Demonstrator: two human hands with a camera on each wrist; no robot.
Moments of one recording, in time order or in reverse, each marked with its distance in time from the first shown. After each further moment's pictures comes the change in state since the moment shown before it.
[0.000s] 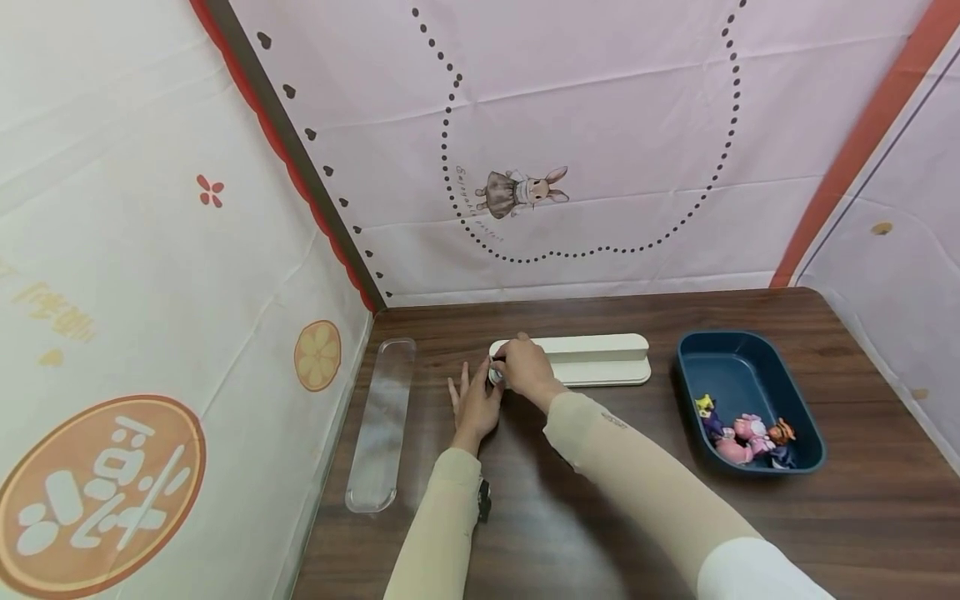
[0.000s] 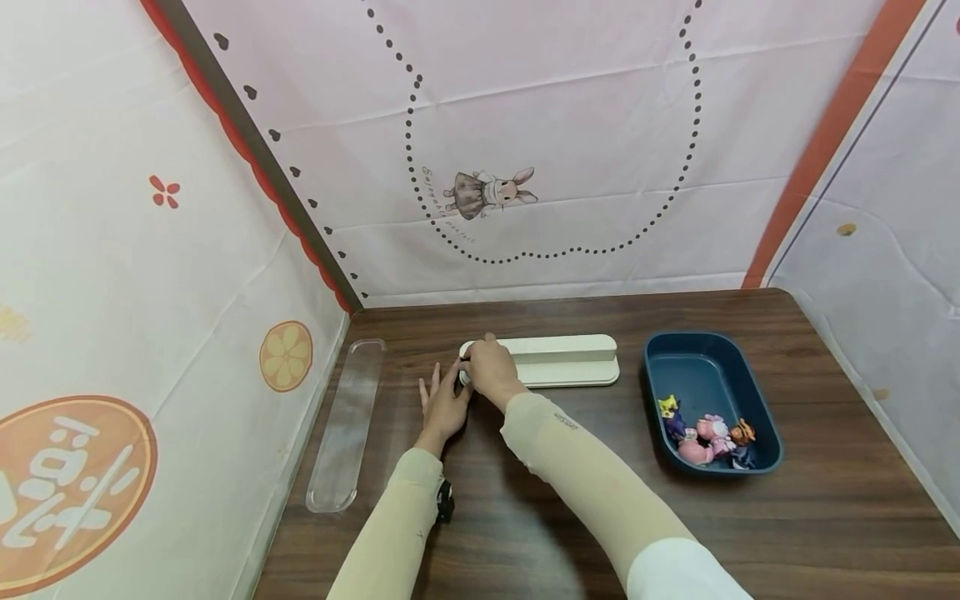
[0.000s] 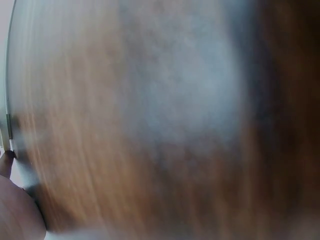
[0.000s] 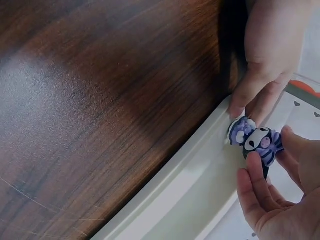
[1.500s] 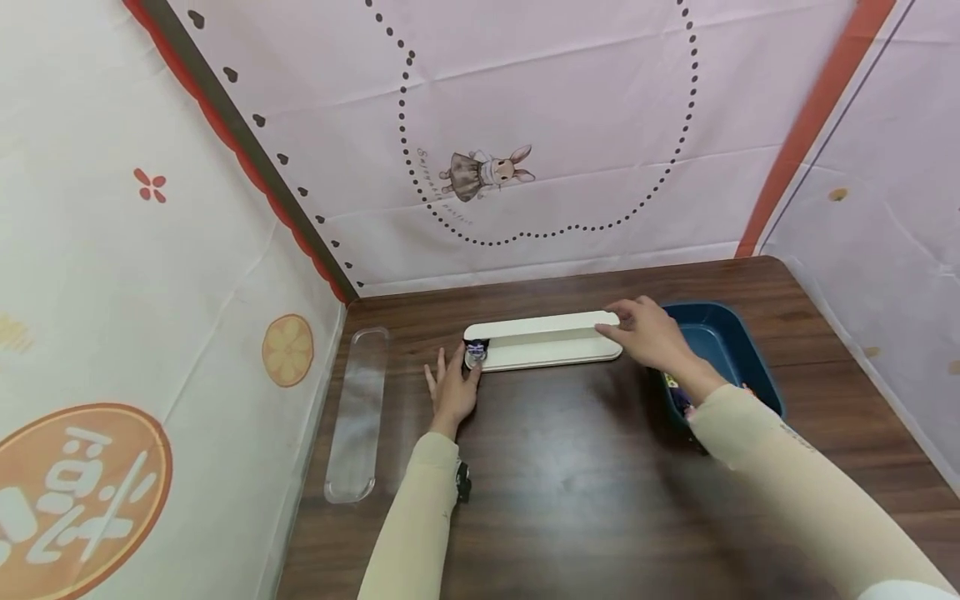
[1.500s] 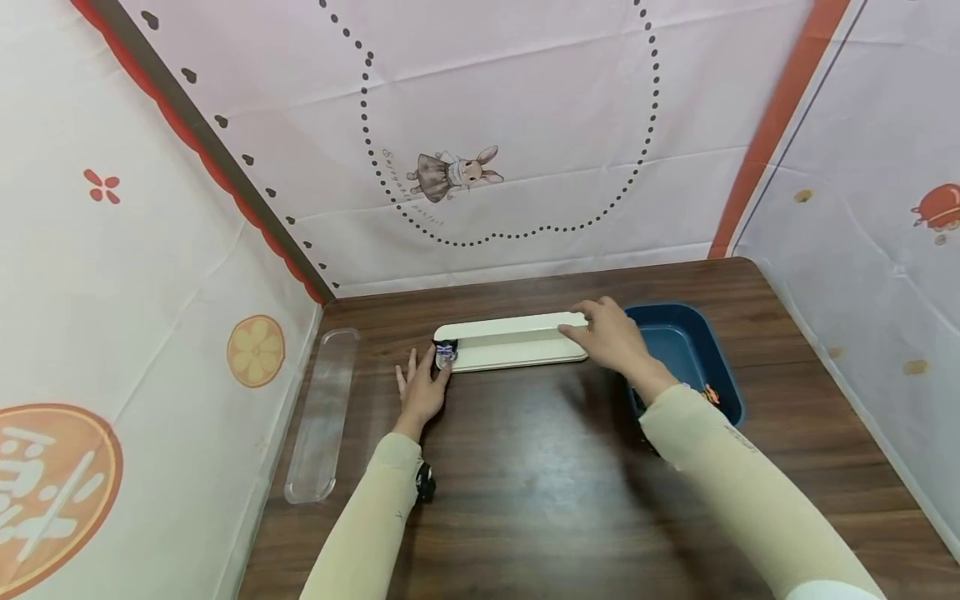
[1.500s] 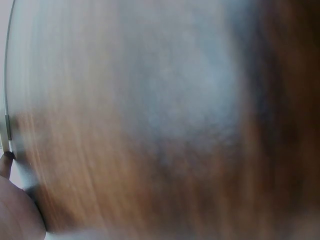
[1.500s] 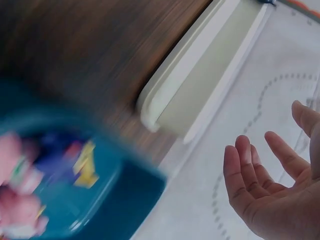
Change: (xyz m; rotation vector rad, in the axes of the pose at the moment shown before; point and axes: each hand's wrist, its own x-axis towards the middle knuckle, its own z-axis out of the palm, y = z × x) left_hand 0.010 -0.005 0.011 -0.015 -0.006 -0.003; right_hand -0.106 0.154 -0.146 0.156 0.024 0.152
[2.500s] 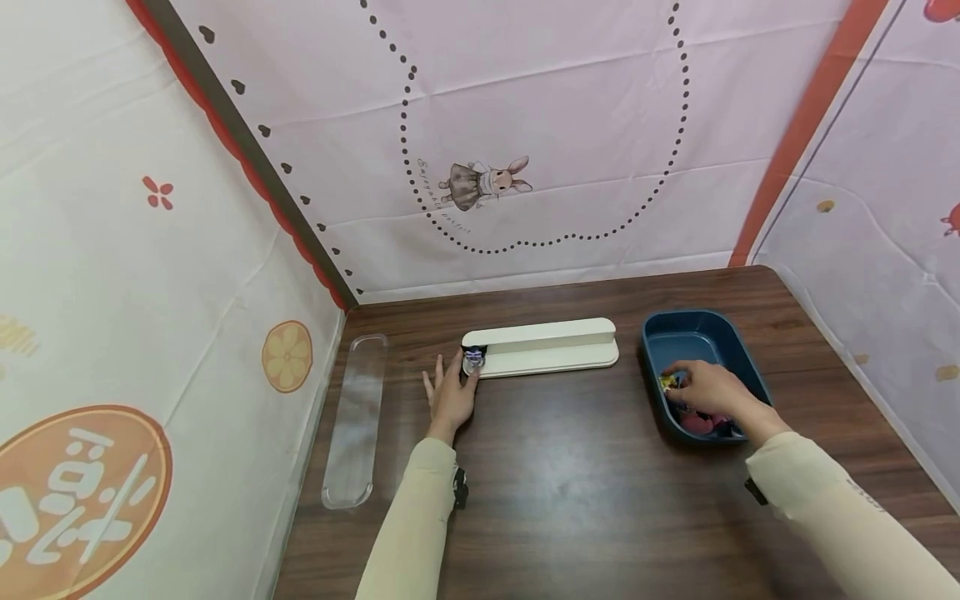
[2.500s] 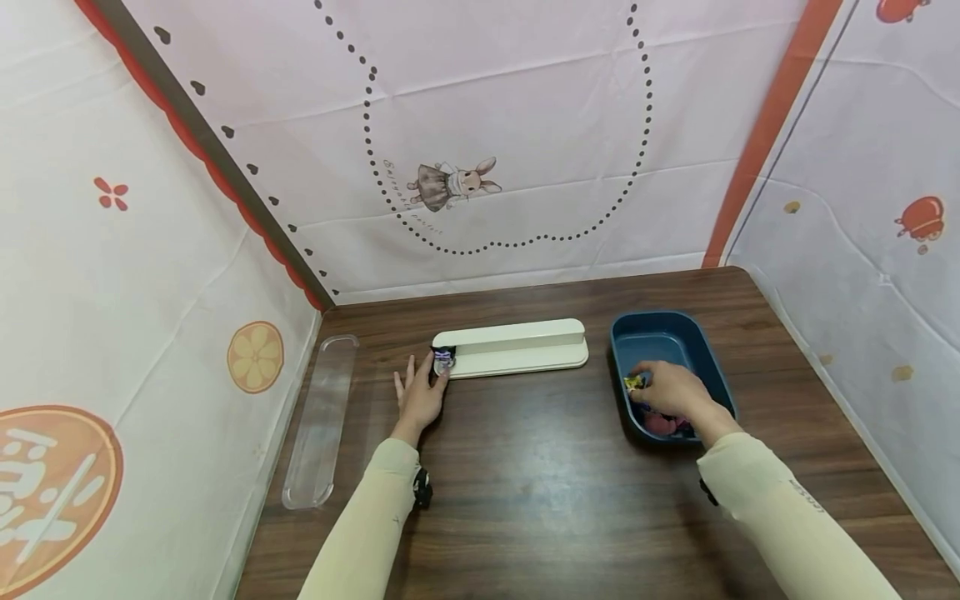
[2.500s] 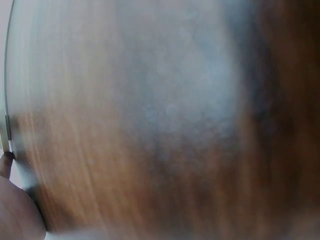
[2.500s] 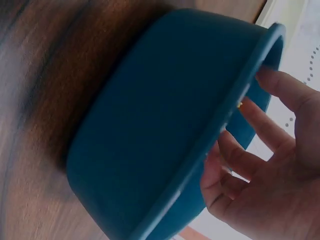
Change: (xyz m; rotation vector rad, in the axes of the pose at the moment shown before) left_hand -0.004 0.001 -0.005 -0.011 -0.020 -0.006; right_hand -0.058 0.095 -0.014 -0.120 -0.277 0.127
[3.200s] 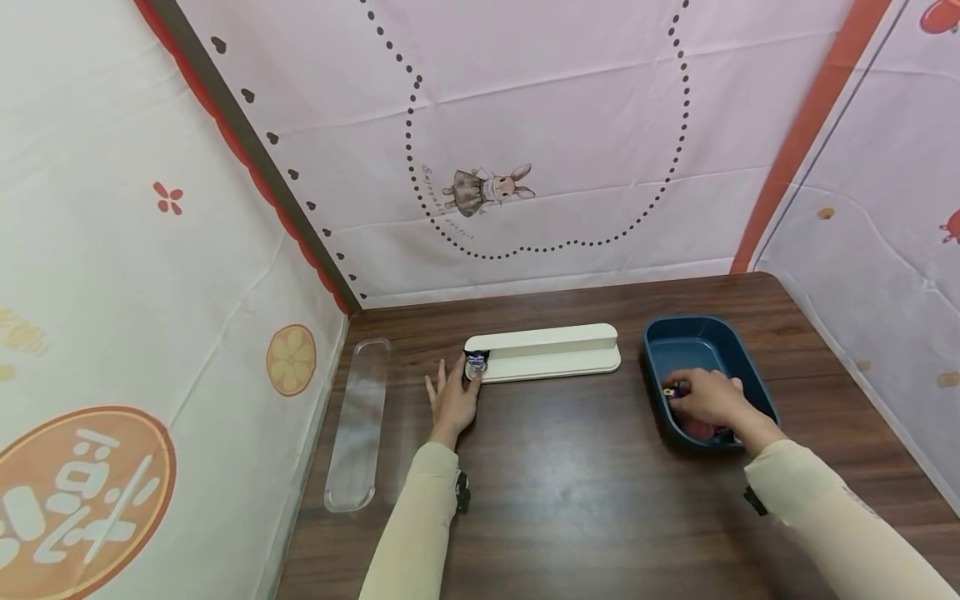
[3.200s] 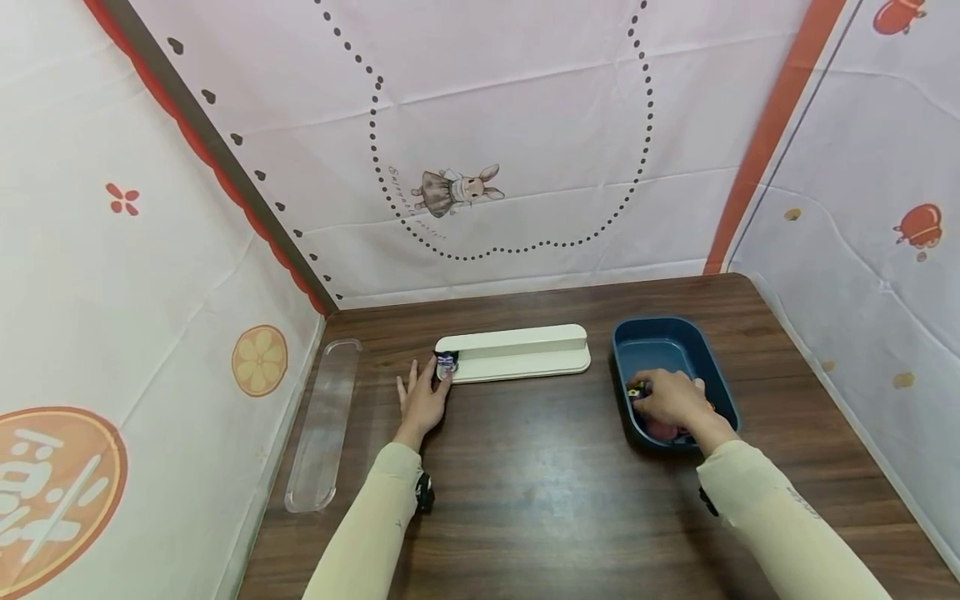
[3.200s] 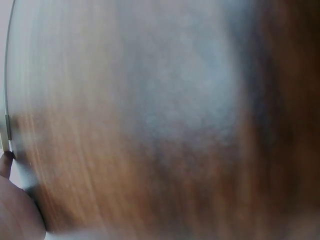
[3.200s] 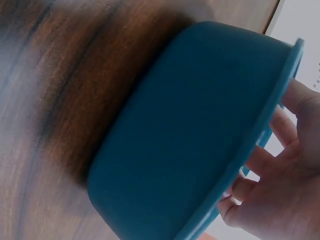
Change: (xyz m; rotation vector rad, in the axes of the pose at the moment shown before) left_hand -0.001 -0.003 0.002 0.006 0.011 0.006; right_hand 0.002 0.004 0.012 -0.062 0.090 -0.020
